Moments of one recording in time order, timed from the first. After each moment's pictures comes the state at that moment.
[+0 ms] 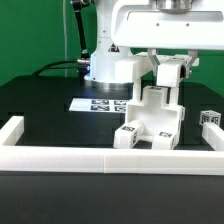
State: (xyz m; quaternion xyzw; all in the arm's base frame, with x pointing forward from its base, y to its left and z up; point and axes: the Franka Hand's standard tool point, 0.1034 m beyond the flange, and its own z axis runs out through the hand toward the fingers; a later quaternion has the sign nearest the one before) arm 0.576 0.055 0.127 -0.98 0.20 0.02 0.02
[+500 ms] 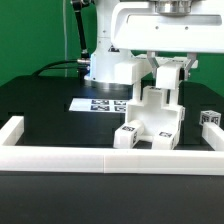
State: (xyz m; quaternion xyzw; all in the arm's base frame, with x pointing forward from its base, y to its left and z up) arm 0.571 0.056 0.123 -0.98 0.20 0.02 0.02
